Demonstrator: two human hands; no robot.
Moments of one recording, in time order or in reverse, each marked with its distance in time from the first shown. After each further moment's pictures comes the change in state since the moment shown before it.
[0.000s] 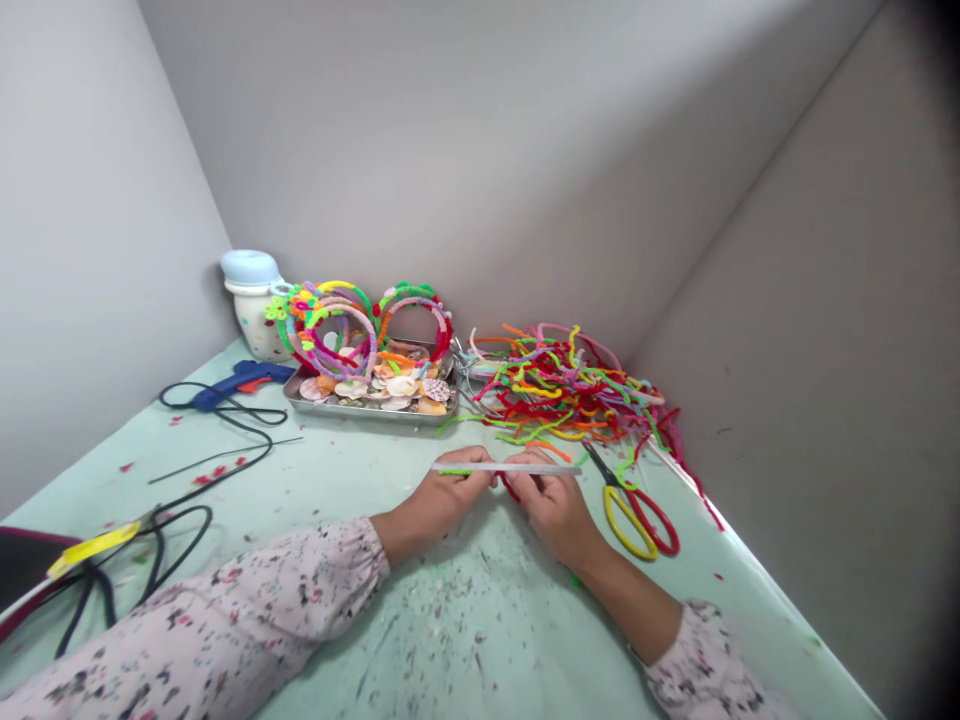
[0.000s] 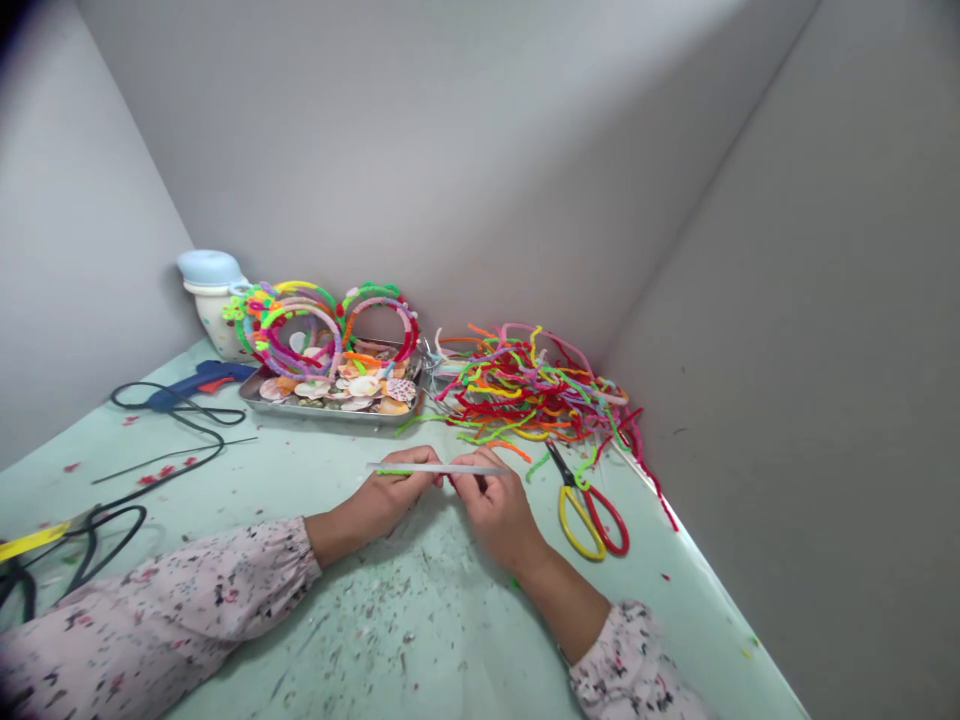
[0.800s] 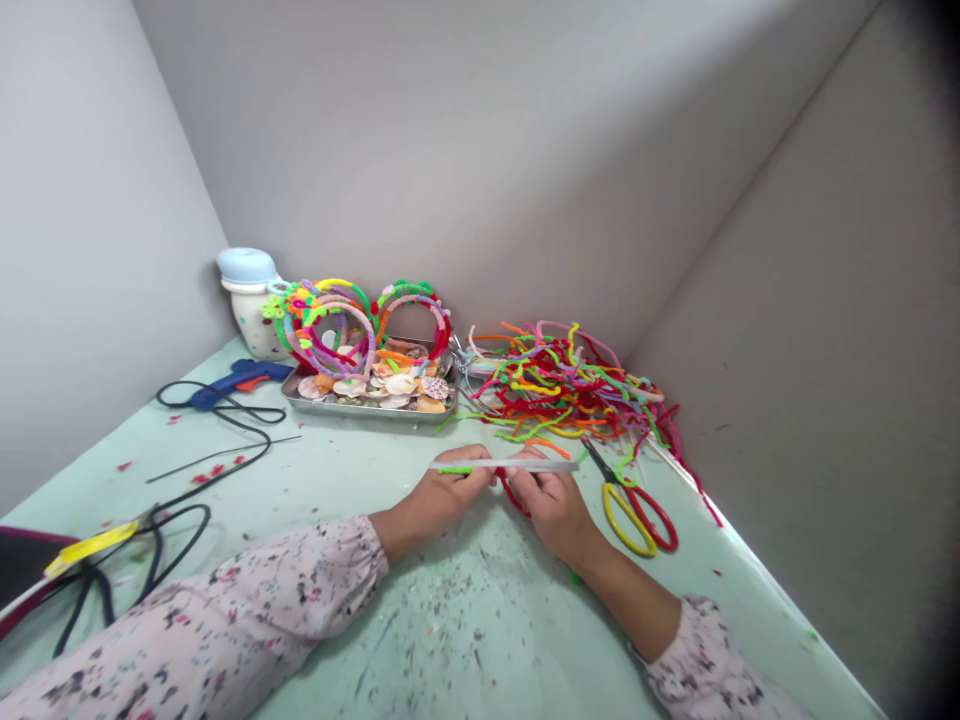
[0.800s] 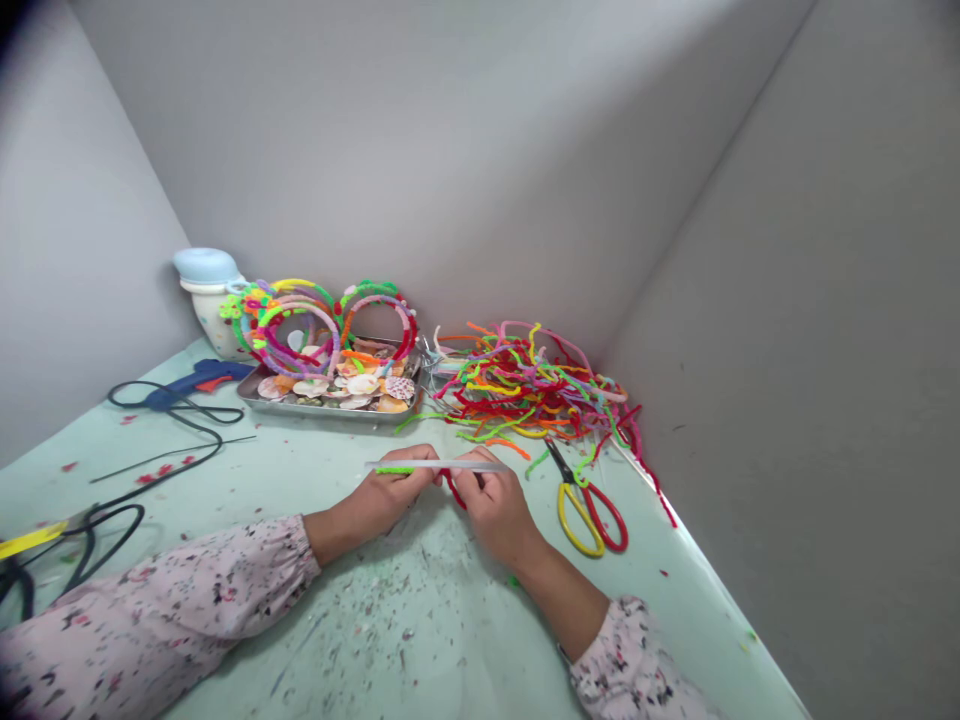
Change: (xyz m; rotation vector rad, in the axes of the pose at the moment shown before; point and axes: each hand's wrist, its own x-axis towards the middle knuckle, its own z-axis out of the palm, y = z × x) left_hand -0.001 0.000 0.000 -0.012 -0.006 -0.018; right_hand -0.001 -0.002 0.001 0.085 0.004 0.046
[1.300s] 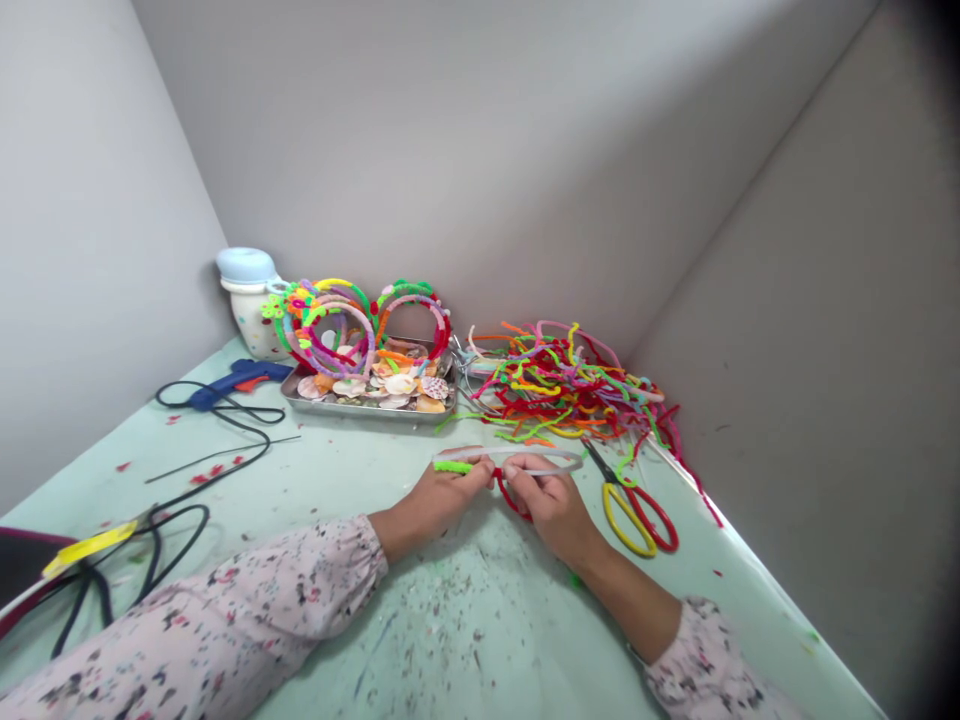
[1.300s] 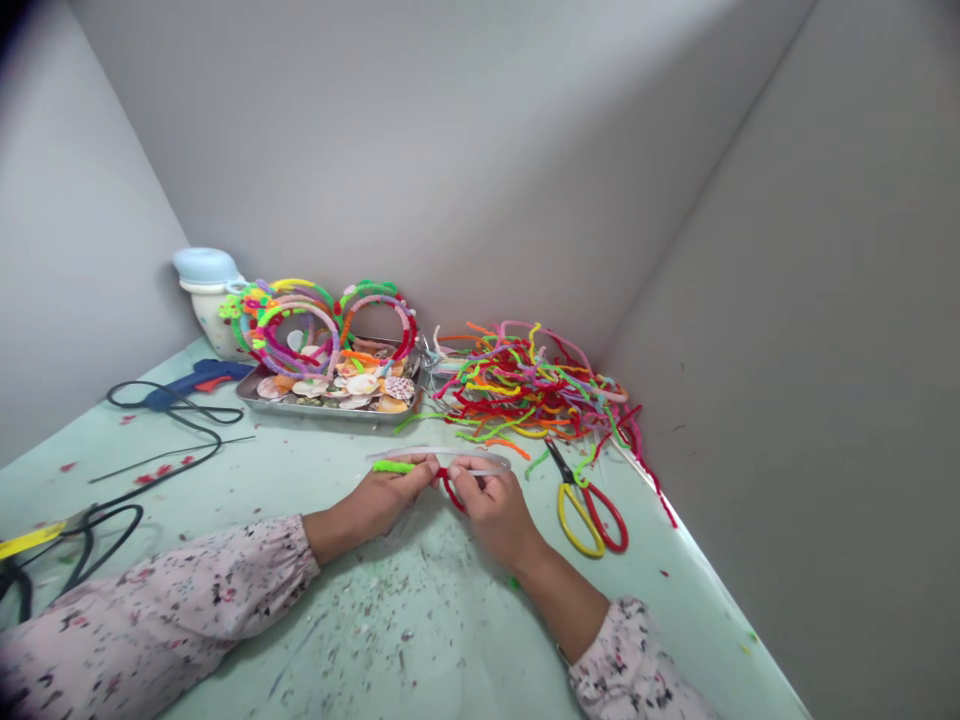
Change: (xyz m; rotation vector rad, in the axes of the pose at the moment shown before) left_hand -0.002 0.002 0.005 -0.161 0.064 -0.212; right_hand -0.002 0.001 0.002 0.109 -0.034 0.108
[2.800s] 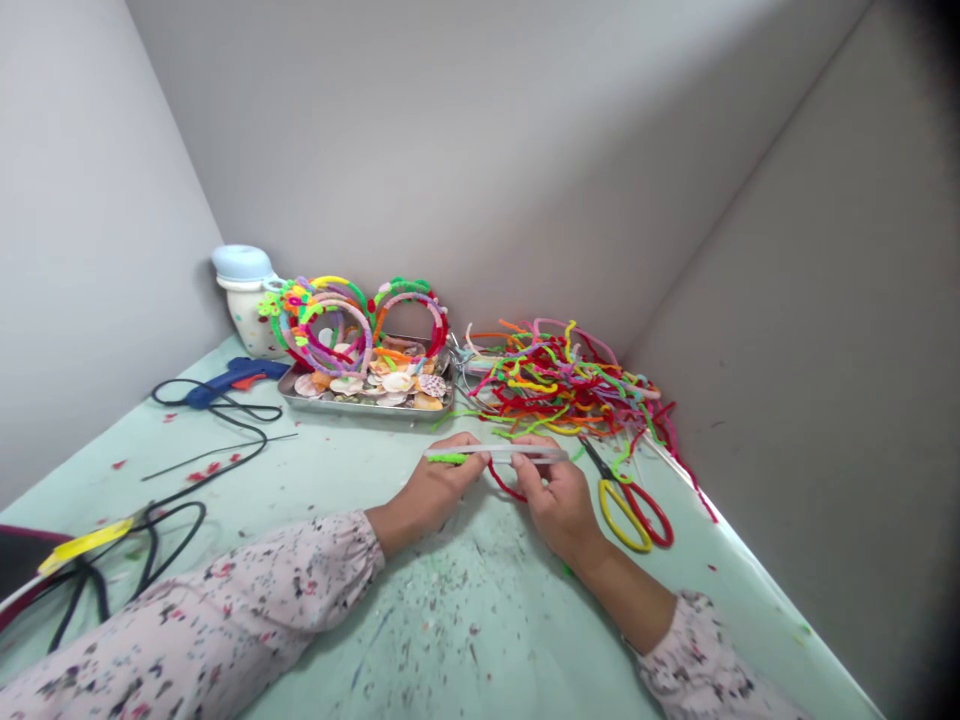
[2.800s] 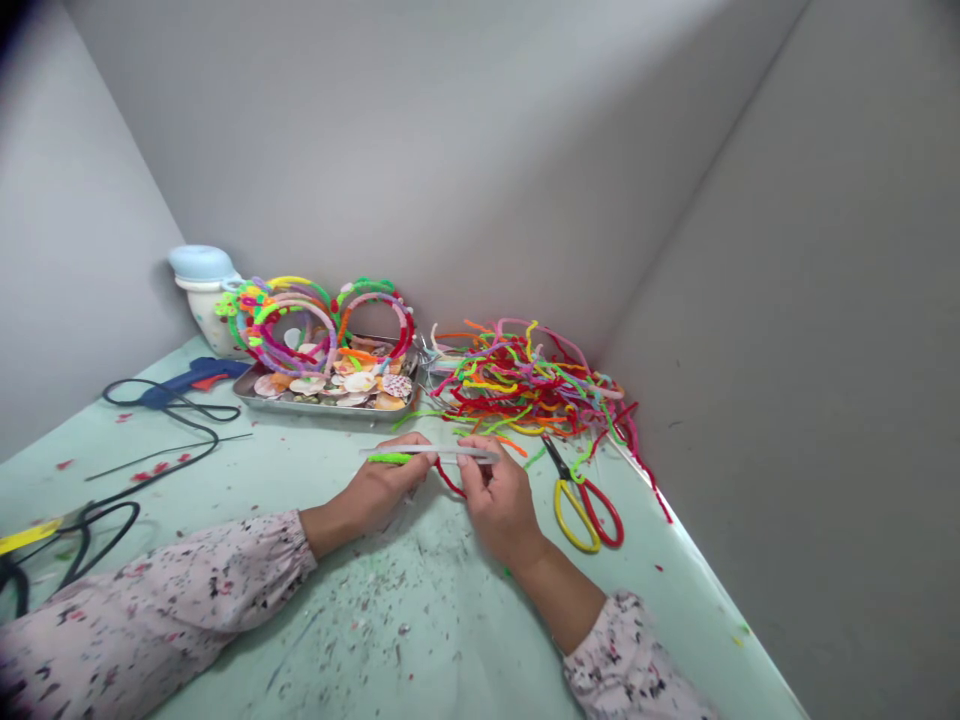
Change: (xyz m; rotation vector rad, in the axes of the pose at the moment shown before) left_hand 0.005 -0.007 -0.002 -0.037 0.070 0.039; right_hand -0.003 0.014 0.001 -0.123 0.250 -0.032
